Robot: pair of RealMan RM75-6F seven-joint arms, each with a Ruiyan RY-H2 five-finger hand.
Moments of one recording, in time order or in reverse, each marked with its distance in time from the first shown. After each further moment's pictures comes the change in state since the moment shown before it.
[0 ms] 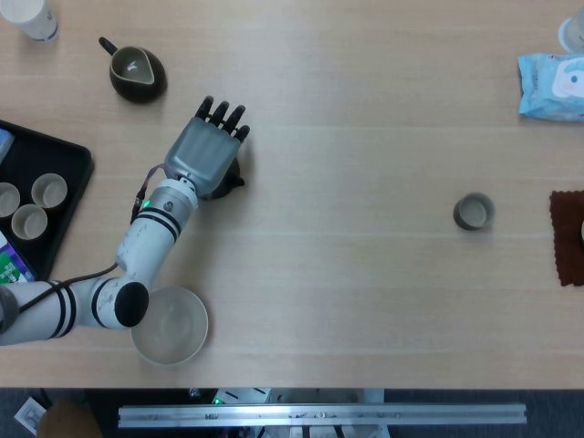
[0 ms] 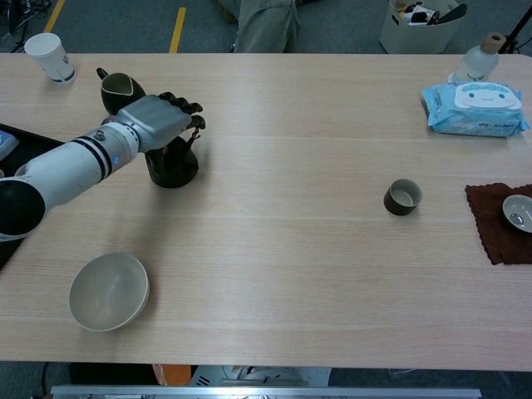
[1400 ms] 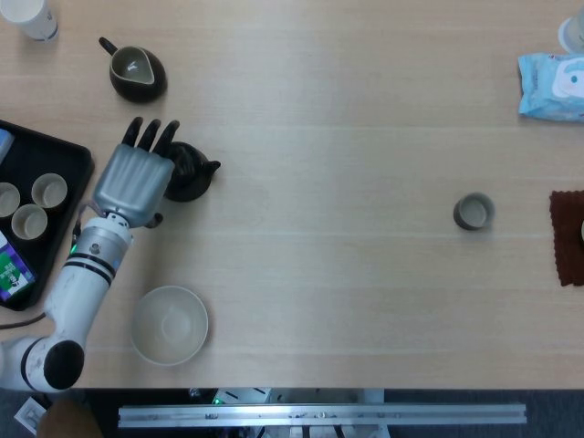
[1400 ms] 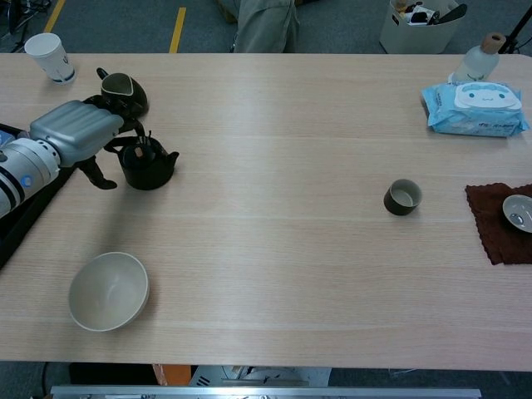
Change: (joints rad) left arm 0.196 0.213 0.089 -0.316 0.123 0.232 -0.094; right arm 0.060 0.055 -0.017 -0.082 -0.116 0.001 -0.026
